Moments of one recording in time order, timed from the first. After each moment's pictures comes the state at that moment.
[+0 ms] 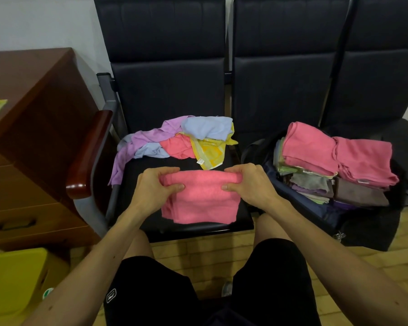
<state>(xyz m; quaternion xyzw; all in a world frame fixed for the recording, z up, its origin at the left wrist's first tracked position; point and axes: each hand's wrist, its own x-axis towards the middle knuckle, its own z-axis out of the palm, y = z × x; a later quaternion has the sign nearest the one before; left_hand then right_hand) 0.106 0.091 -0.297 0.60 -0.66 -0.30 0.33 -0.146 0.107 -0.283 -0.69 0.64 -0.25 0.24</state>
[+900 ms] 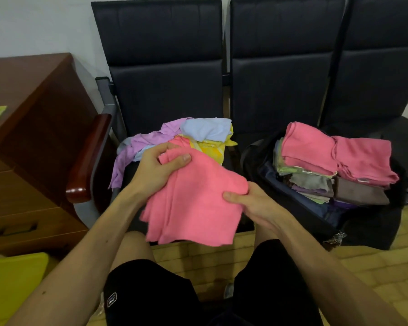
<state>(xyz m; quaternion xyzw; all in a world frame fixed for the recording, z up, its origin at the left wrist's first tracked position) 0.089 0.083 -0.243 0.46 -0.62 -0.44 0.46 -0.146 0.135 -0.304 -0.40 0.45 -0.43 0.67</state>
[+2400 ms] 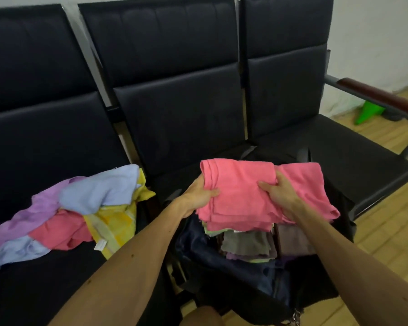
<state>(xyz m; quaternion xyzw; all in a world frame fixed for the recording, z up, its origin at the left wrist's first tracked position) -0.293 -0.151 -0.364 0.40 -0.66 -0.62 0.13 -0.507 -0.042 -0.373 -0.31 0.76 -0.47 0.32</state>
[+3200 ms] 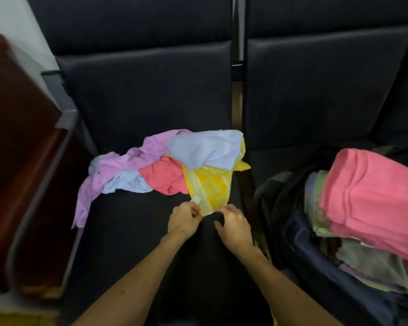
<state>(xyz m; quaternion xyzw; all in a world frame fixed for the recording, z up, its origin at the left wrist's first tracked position) -0.002 -0.141 -0.483 0.71 -0.59 -0.37 0.12 -0.155 -0.103 -0.484 -0.66 0.69 -0.15 0.25</state>
